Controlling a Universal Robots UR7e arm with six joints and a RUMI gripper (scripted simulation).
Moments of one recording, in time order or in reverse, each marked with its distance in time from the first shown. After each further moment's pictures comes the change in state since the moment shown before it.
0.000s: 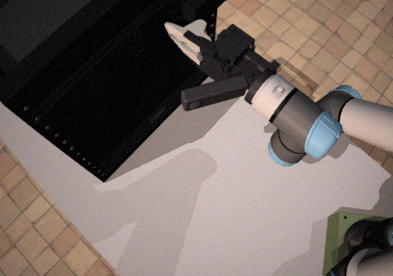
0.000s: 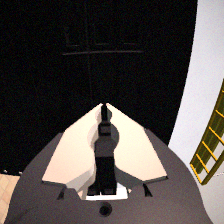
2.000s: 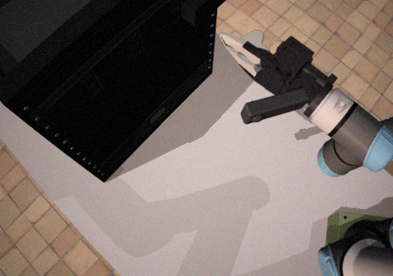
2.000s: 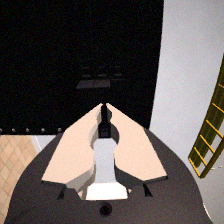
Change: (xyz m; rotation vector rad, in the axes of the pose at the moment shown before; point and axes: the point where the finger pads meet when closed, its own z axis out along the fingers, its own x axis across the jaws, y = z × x) arm 0.004 0.050 -0.094 -0.003 0.001 0.000
